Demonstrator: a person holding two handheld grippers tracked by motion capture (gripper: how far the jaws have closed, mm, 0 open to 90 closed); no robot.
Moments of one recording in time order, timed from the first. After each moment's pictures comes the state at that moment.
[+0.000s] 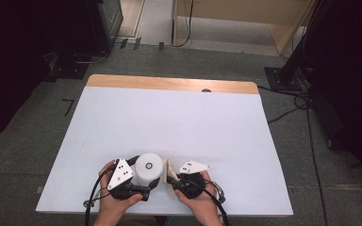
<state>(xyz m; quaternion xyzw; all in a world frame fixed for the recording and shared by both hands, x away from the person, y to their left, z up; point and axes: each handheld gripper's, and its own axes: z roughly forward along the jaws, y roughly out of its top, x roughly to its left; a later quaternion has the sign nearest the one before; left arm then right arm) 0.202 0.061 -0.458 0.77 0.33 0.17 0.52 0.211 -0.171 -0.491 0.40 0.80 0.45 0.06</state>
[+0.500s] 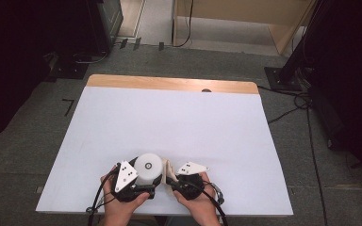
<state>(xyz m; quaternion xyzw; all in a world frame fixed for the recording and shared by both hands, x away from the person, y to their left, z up) 0.194 0.050 -0.452 0.77 0.35 0.21 0.49 0.208 -0.168 -0.492 0.41 0.80 0.44 0.06</state>
